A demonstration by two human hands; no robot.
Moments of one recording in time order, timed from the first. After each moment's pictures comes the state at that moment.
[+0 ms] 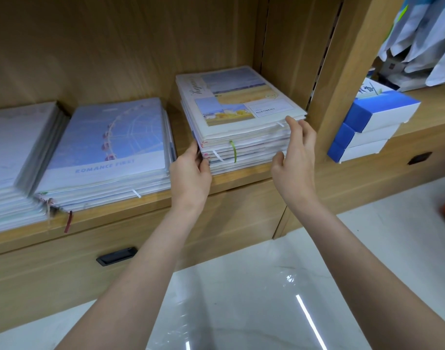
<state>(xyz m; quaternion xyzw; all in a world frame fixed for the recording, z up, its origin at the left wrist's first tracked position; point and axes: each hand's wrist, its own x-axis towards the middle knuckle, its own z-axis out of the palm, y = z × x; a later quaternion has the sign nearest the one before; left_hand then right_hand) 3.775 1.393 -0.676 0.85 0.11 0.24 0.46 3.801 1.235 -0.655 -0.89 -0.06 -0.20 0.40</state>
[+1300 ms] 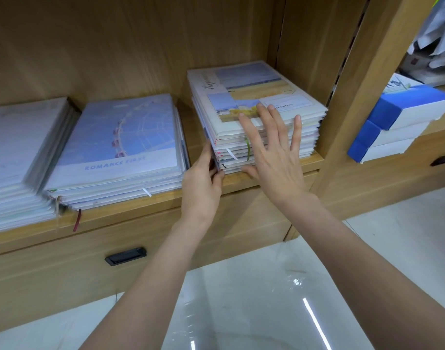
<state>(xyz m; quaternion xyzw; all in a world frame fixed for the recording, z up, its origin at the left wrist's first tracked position) 3.771 1.401 -0.699 0.84 0.07 0.22 0.49 3.832 1.273 -0.690 -0.89 -0.25 -0.39 0.04</state>
